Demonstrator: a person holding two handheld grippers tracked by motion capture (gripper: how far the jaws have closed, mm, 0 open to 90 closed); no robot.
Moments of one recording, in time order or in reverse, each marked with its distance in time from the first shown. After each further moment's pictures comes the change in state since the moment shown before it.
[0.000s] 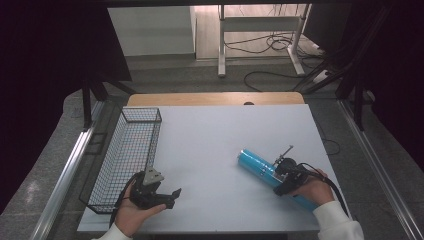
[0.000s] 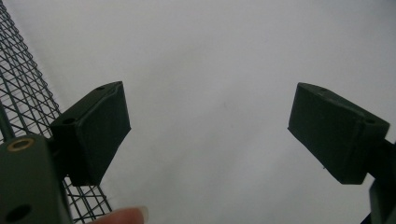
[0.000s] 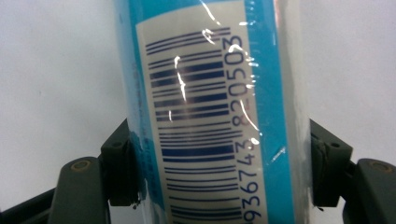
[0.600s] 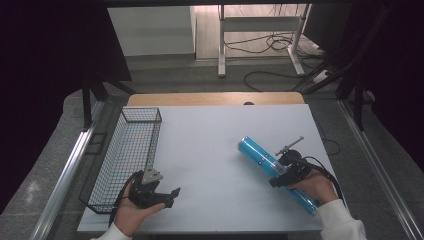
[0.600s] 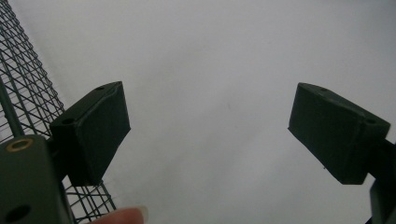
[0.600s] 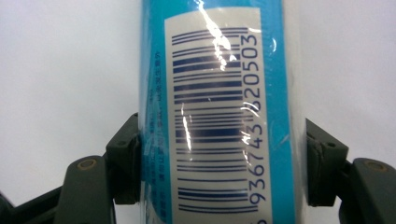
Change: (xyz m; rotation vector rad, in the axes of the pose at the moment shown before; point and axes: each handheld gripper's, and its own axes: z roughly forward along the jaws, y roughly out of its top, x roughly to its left) left arm 0.003 0.000 -0.001 -0.002 0.004 -0.012; right arm -0.009 0.006 -0.025 -0.162 0.142 0.130
